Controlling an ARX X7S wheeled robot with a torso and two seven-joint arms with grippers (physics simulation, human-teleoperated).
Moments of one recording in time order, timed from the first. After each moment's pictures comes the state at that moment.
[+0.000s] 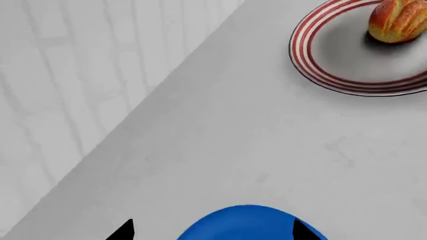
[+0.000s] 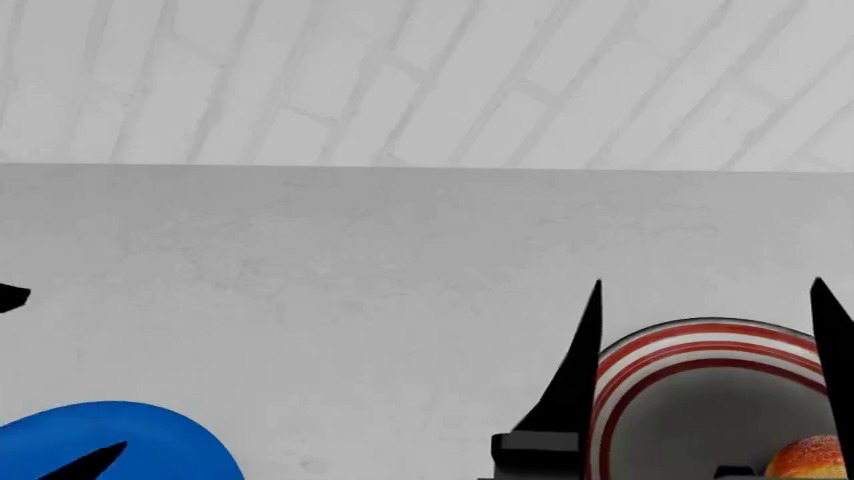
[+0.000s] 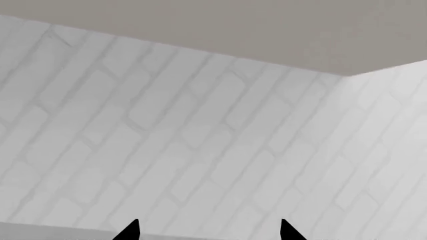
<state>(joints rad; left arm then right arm) -2.33 -1.15 1.76 0.71 -1.94 -0.83 -0.37 1.50 1.18 -1.82 -1.04 0.96 0.01 1.56</state>
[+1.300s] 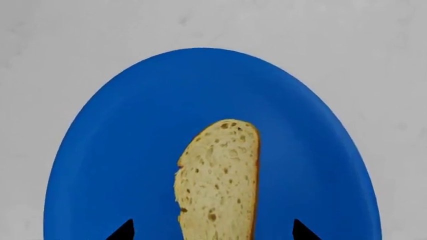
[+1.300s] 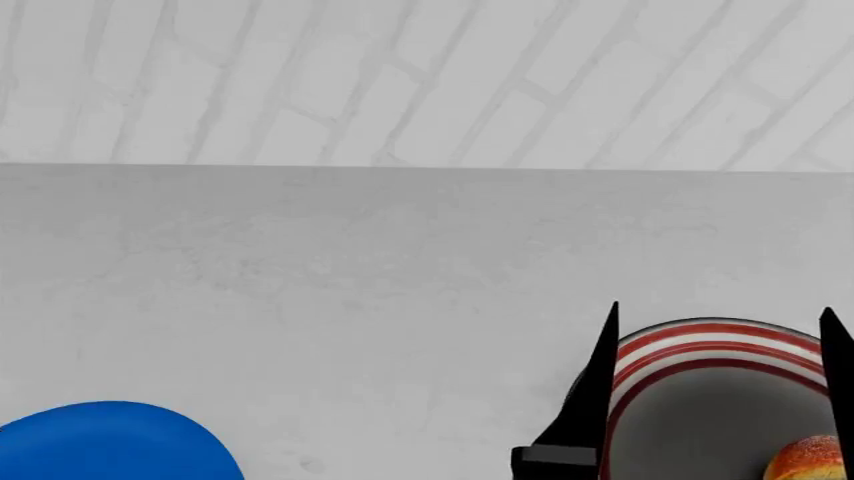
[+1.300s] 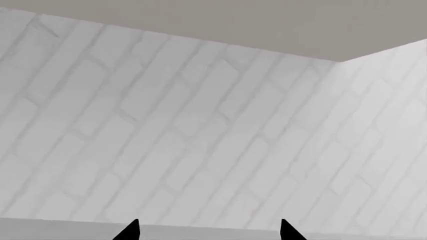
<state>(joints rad) -2.03 -1.14 1.79 0.71 -1.71 -1.10 -0.16 1.33 1.21 -1.72 -1.01 0.89 -0.01 1.54</state>
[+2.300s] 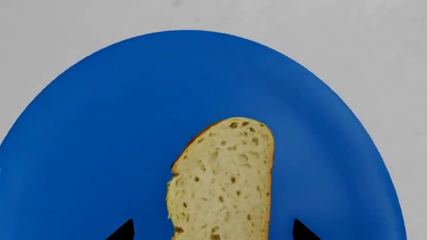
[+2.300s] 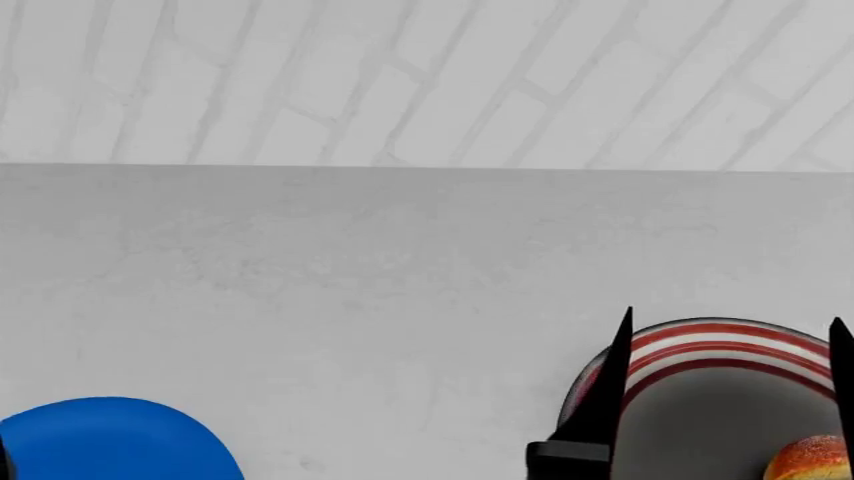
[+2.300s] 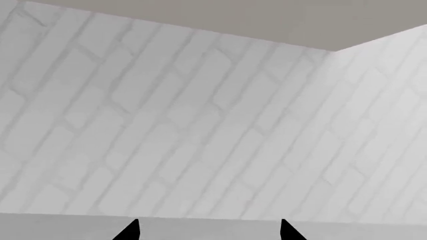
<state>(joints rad) -1.87 -1.16 1.81 0.60 -1.51 -0.99 0.04 1.27 1.22 -1.67 -0.99 0.91 -0.02 1.53</state>
